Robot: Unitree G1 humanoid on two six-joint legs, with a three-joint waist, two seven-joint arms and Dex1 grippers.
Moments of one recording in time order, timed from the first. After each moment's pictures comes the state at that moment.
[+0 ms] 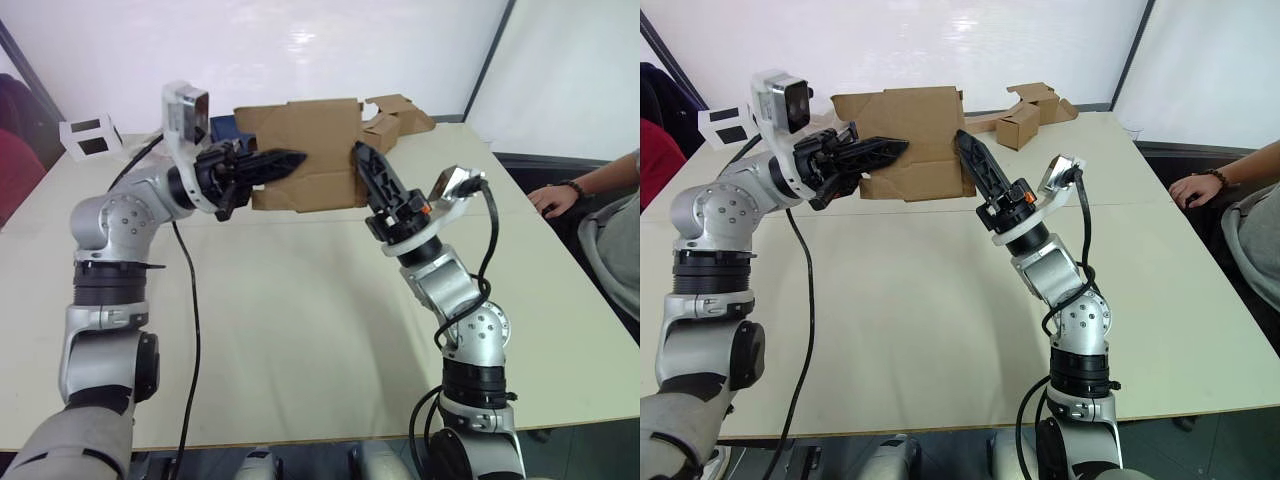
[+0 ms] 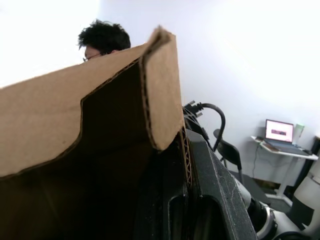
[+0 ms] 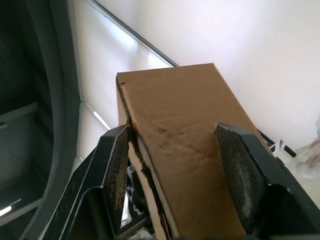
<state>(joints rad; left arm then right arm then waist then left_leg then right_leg) -0.99 0.54 0.15 0.25 -0.83 0.77 -1.27 -0.54 0.00 -0.17 -0.21 1.32 0.61 0.35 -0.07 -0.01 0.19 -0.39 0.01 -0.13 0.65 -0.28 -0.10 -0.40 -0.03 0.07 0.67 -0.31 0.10</state>
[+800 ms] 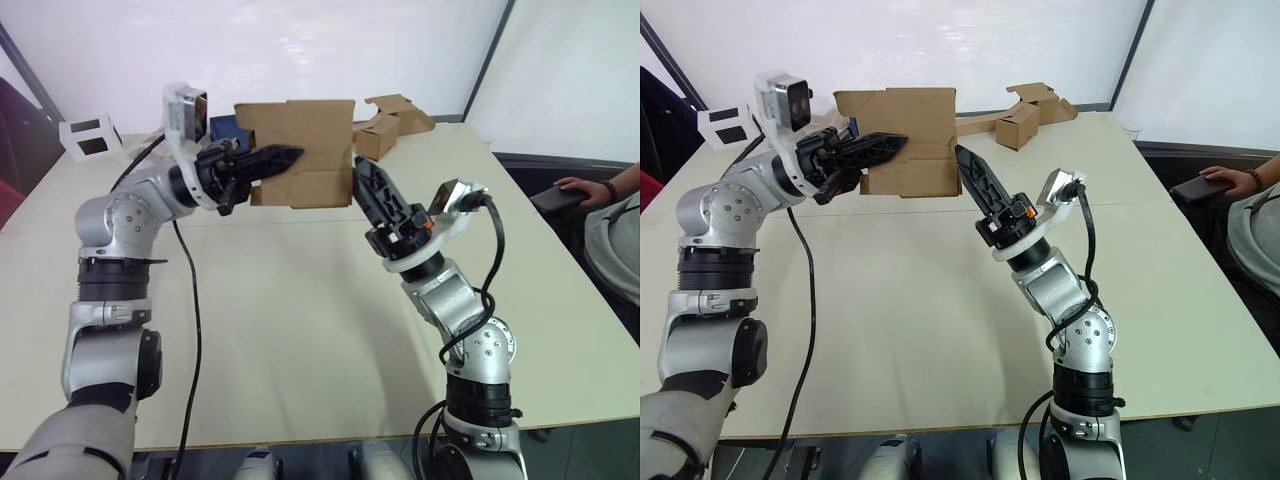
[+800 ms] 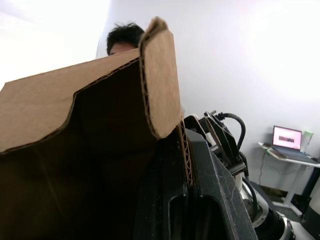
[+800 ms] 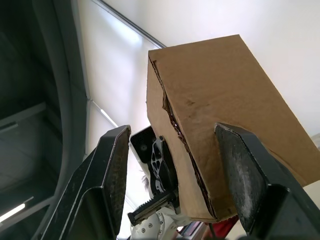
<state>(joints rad) -1.01 0.53 0.16 0.30 -0.82 0.75 -1.26 -0.48 0.00 -0.15 -0.28 1.36 0.63 0.33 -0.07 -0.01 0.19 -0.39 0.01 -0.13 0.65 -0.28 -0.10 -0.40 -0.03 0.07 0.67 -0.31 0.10</state>
